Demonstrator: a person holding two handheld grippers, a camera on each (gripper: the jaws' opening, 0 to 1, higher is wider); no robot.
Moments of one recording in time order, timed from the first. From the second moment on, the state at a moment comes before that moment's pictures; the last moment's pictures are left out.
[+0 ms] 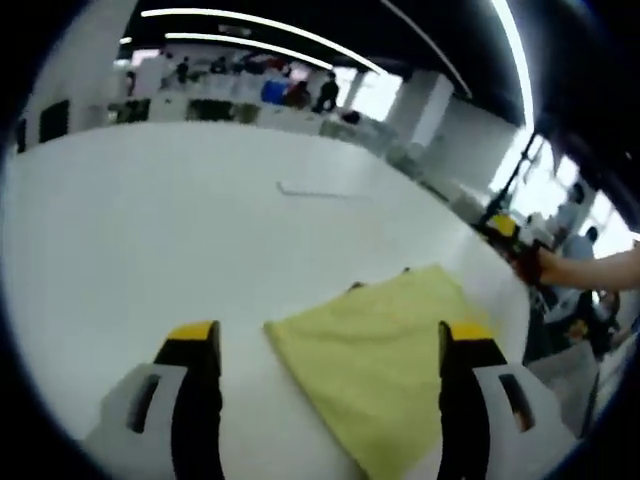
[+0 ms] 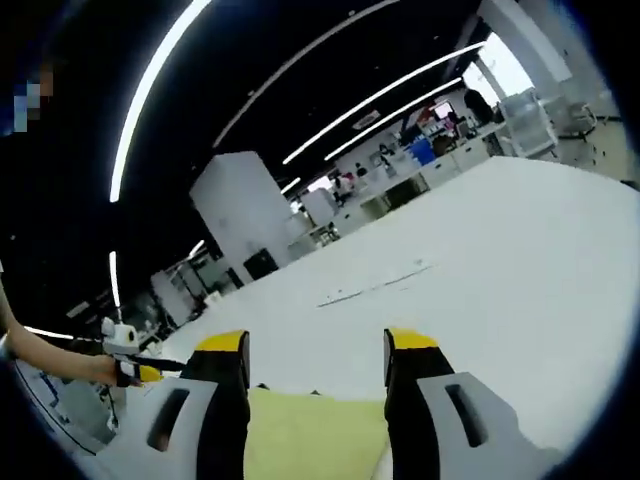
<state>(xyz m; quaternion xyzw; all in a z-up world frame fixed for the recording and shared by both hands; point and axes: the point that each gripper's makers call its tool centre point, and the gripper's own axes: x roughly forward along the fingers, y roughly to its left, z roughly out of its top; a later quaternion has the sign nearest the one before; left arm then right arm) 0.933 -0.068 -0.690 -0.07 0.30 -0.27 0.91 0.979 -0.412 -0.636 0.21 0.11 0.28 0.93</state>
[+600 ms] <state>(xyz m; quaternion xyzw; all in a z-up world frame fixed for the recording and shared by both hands) 0.898 -0.074 -0.667 0.00 0.26 -0.27 0.93 0.948 -0.410 -0.628 0.07 0.08 0.29 0.95</state>
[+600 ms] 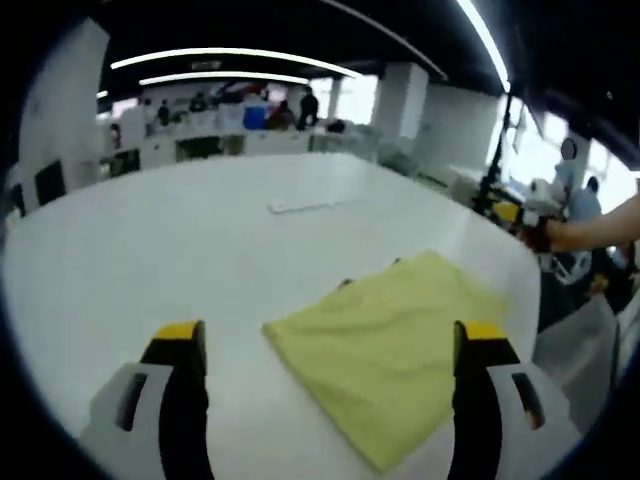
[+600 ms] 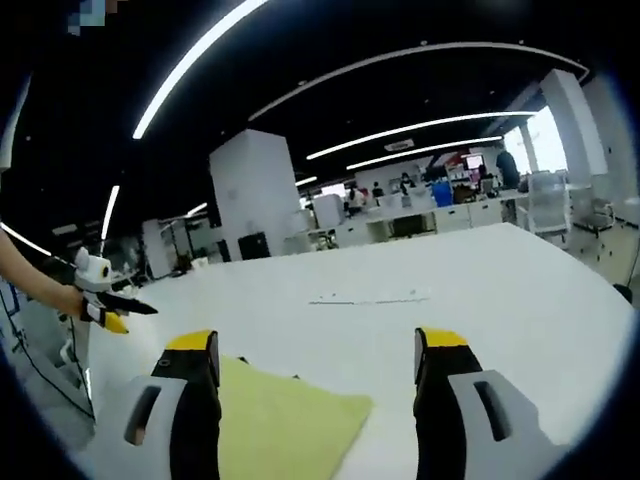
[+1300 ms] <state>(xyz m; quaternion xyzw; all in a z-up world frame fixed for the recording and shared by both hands) 0.859 -0.069 -0.655 0.01 0.25 -0.25 0.94 0.904 -0.405 -0.614 0.06 0.08 0.30 0.95</state>
